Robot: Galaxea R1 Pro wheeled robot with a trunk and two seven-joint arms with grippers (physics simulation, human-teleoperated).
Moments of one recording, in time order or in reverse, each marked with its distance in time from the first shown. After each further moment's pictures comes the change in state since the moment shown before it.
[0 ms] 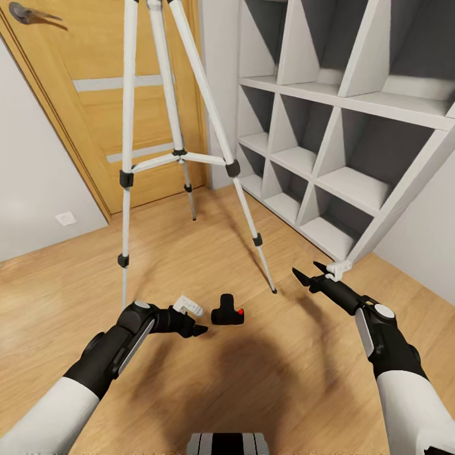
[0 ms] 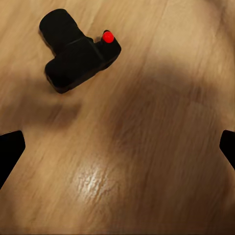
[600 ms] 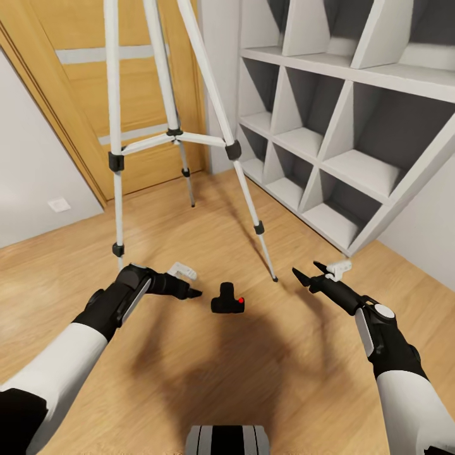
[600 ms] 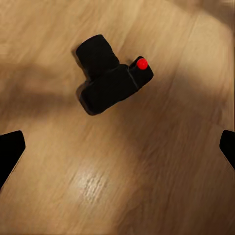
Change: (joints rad) left arm -0.264 -0.003 0.026 0.220 0.000 0.002 -0.065; right arm 0.000 0.000 0.000 0.000 -0.001 -0.001 0.001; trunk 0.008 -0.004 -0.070
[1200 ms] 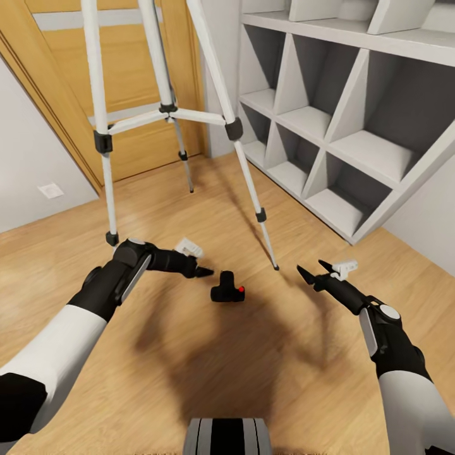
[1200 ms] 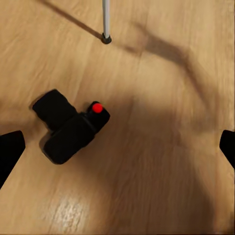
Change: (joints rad) left arm -0.088 0.003 -0.014 -0.132 -0.002 -0.004 -0.200; right arm 0.000 0.000 -0.042 -0.011 -0.002 -0.002 0.003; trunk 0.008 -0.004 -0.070
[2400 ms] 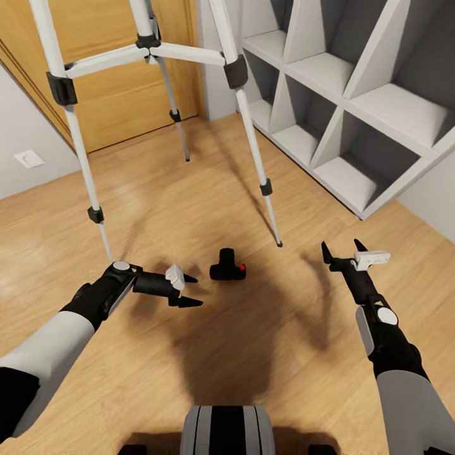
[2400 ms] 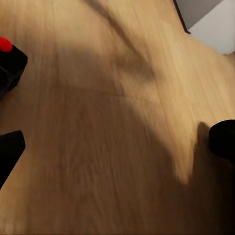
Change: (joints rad) left arm 0.008 0.071 -0.020 0.317 0.003 -0.552 -0.414; right arm 0.000 0.004 0.037 -0.012 0.000 -0.446 -0.422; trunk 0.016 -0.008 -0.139
